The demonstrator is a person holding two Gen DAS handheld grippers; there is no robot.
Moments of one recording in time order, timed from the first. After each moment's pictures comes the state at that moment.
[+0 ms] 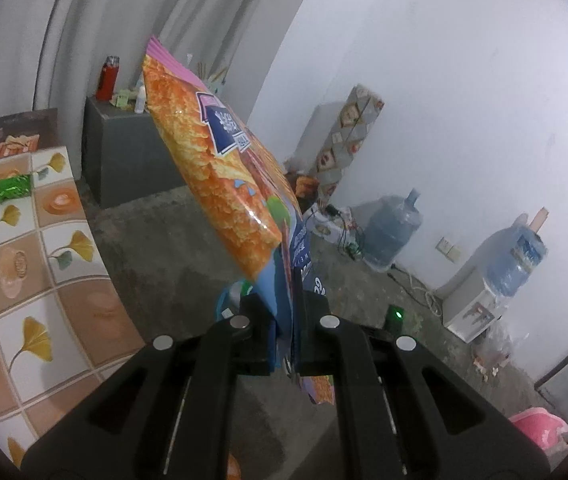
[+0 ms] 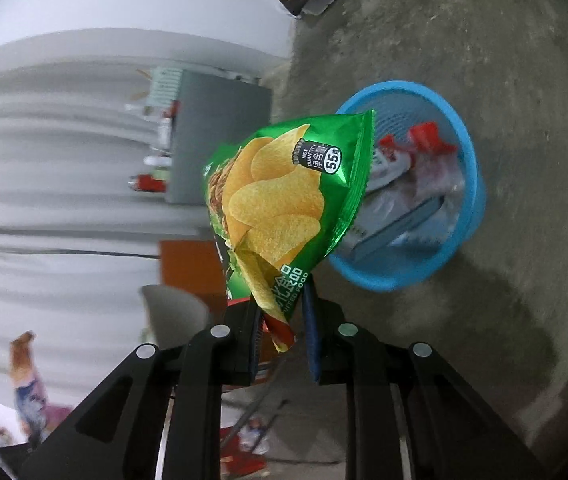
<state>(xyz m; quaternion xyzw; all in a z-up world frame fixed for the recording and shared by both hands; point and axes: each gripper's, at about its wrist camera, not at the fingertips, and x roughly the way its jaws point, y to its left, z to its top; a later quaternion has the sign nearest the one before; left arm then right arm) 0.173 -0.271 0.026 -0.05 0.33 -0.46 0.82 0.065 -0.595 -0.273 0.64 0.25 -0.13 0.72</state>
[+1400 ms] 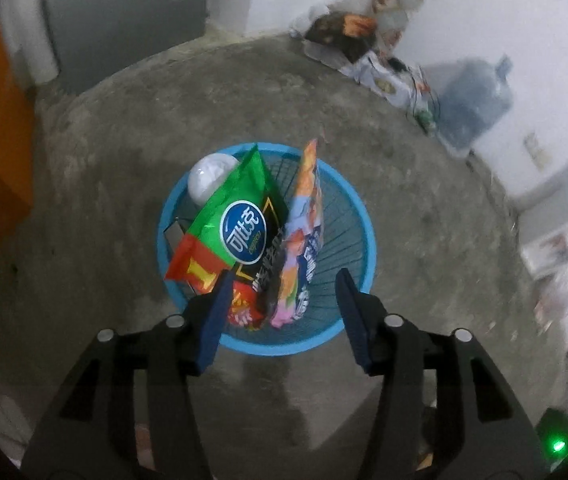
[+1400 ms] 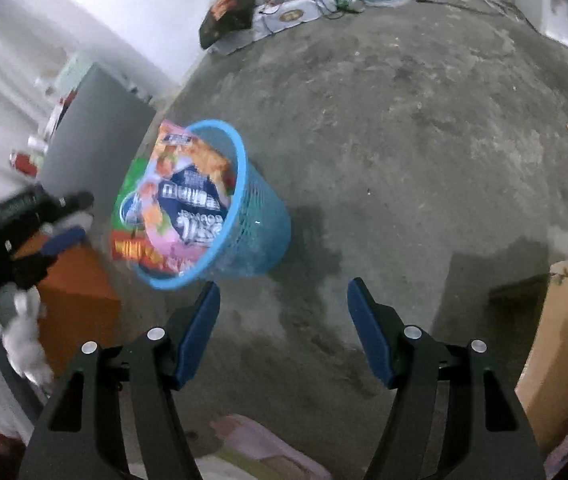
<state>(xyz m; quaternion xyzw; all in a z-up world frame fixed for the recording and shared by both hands) 0.220 -0.537 -0.214 0.09 0.53 -0.37 0.76 -0.049 -0.576 -0.302 0.47 0.35 -0.34 0.73</state>
